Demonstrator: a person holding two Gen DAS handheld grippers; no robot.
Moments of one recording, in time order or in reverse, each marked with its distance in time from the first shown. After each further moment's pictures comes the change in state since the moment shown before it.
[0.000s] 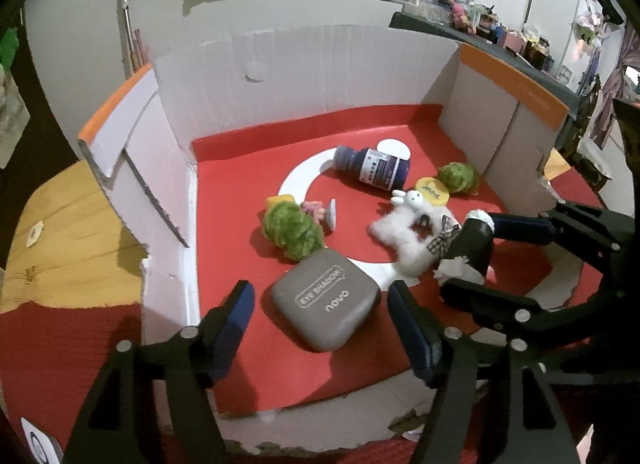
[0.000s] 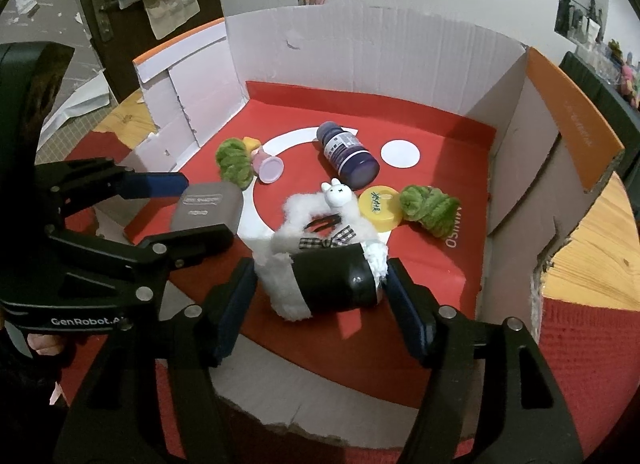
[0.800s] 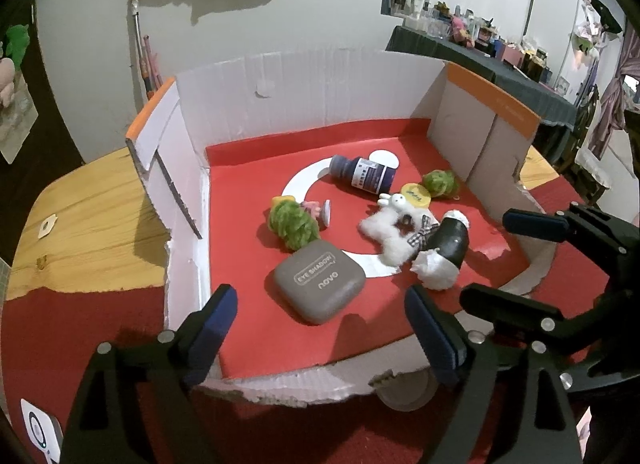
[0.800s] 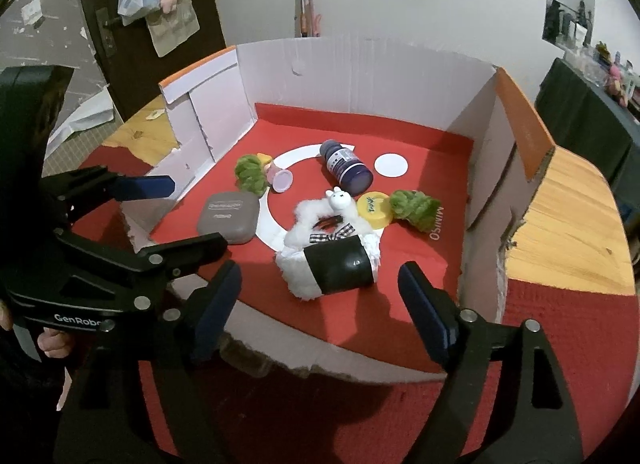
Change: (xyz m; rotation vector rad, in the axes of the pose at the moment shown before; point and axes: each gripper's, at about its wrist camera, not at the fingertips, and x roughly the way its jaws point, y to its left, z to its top) left arm -0.029 -0.003 -0.012 -0.022 -0.045 -0.005; right arm -0.036 0.007 -0.009 0.022 -0.066 -0.008
